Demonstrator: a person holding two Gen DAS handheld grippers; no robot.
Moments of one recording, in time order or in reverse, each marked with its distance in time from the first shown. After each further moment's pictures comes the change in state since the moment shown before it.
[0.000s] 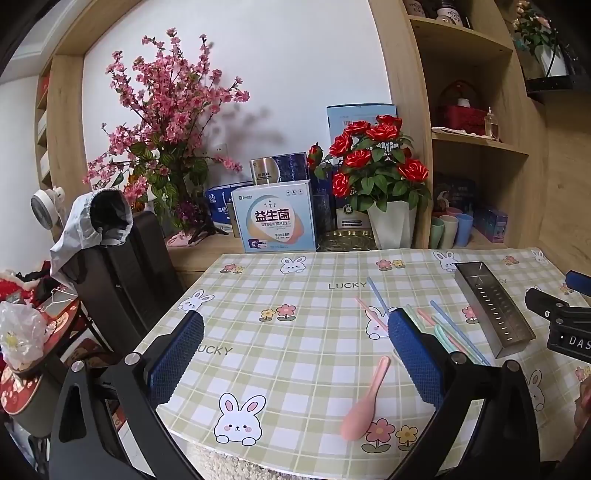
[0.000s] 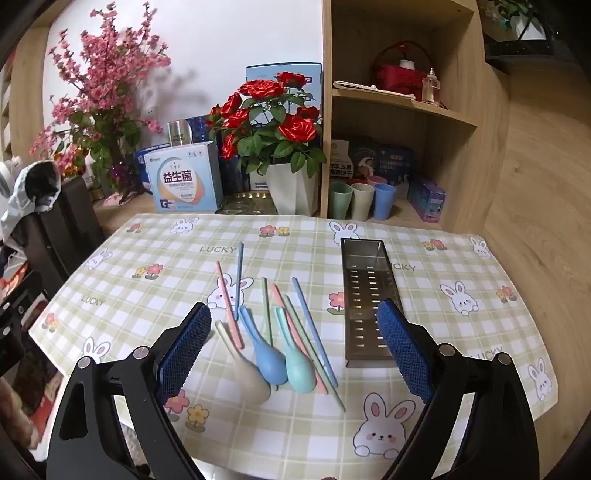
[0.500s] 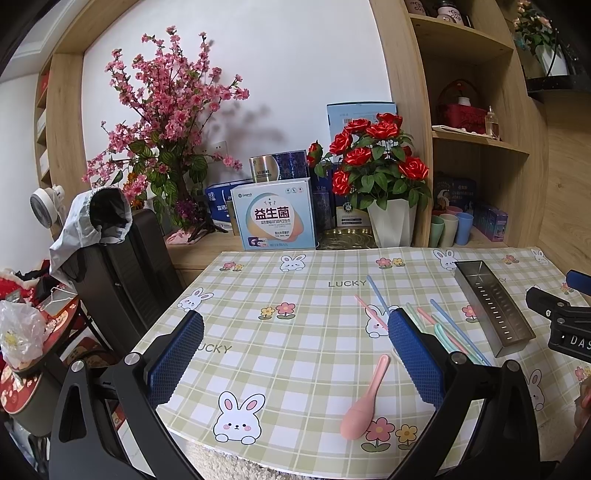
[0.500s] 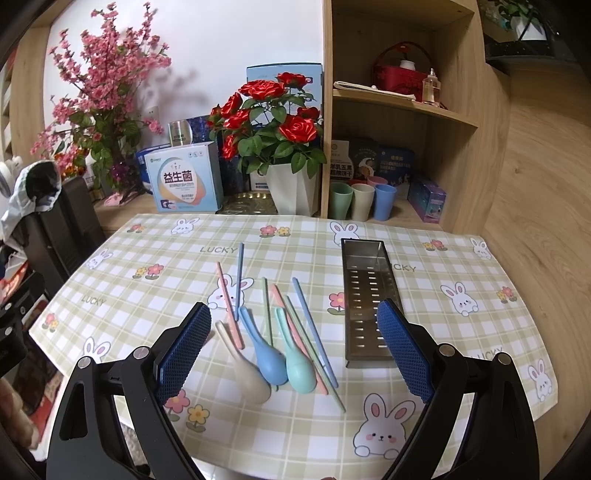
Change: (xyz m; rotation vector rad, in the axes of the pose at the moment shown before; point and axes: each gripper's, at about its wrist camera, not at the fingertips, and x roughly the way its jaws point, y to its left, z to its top) left arm 0.000 0.000 -0.002 0.001 0.007 -0.002; right arm -0.002 0.001 0.000 -0.004 -0.001 0.002
